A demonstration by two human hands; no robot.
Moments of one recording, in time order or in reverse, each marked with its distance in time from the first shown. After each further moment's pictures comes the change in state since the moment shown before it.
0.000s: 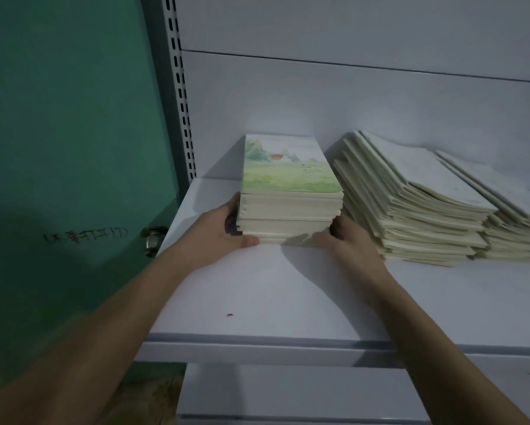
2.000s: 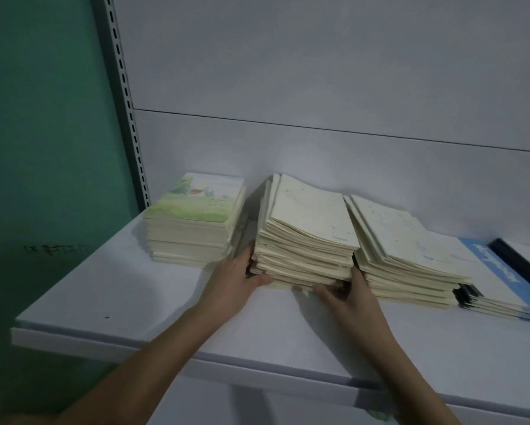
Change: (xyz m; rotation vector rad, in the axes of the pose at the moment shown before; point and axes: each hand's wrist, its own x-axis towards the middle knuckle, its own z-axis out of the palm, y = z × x) left_hand 0.025 0.115 0.191 0.163 0.334 0.042; right_hand -0.037 0.079 -0.181 -0.059 0.031 -0.062
